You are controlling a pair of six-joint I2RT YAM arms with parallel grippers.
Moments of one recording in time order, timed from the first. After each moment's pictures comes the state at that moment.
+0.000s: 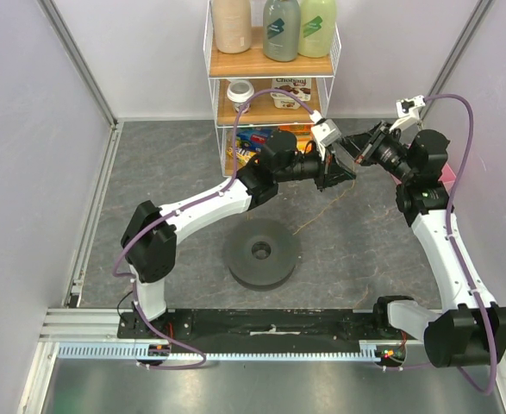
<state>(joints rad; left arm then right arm) -0.89 1.87 1.58 0.28 0.53 -0.24 0.04 1.13 1.04 0.07 -0.61 0.66</state>
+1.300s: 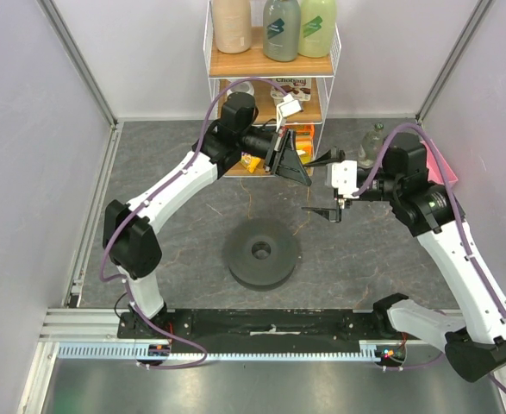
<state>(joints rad) -0.64 1.81 1.71 -0.08 1.33 -0.63 0.39 1.06 1.32 -0.66 -0.96 -0.90</state>
